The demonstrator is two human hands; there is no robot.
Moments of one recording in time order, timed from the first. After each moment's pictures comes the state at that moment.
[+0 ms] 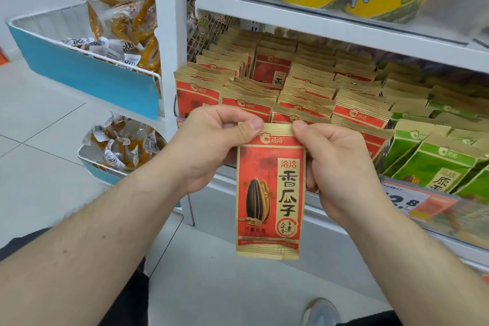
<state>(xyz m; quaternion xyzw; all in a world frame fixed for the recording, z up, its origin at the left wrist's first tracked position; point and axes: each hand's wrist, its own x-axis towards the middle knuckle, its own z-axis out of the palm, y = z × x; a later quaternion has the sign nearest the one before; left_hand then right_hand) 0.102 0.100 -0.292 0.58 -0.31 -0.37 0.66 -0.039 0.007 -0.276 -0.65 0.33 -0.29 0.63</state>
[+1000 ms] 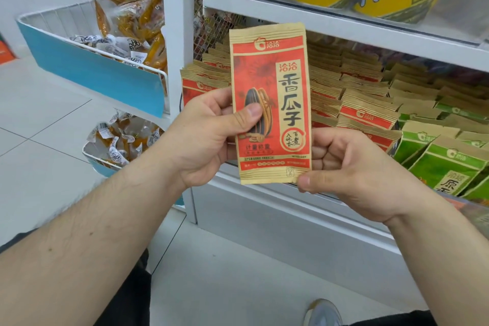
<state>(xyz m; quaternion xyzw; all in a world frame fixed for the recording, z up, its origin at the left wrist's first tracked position) 0.108 0.108 -0.285 0.48 -0.31 -0.42 0.71 -0.061 -0.030 -0.283 -0.74 0.11 -0.08 0.66</state>
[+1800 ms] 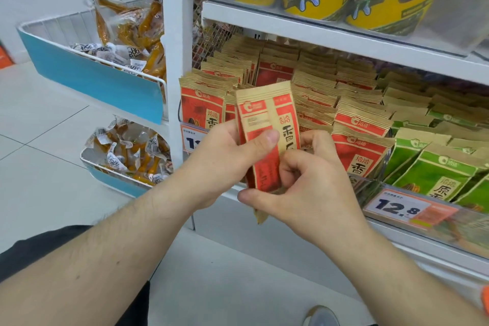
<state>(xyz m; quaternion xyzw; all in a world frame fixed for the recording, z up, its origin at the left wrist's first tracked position) 0.086 0.101 -0.294 0.57 -0.36 -0.38 0.64 -0.041 0.023 -0.297 -0.89 0.29 -0.25 0.26</state>
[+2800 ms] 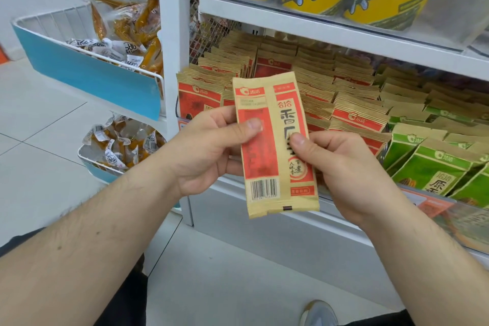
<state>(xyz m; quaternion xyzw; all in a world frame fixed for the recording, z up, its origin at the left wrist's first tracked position) 0.103 0.106 -0.289 0.48 -0.31 -0.47 0.67 -0.052 -0.009 -0.279 -0.69 0.25 -0.19 0.64</state>
